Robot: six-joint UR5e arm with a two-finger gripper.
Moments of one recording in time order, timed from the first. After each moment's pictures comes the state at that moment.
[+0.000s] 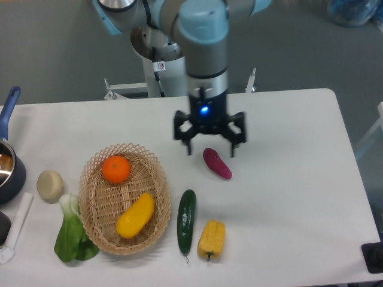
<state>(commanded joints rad) 2.31 -1.73 -1.75 -0.92 1.51 0.49</state>
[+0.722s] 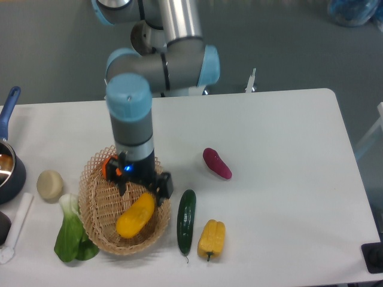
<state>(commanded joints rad) 2.16 -1.99 -1.63 -0.83 1.50 0.57</state>
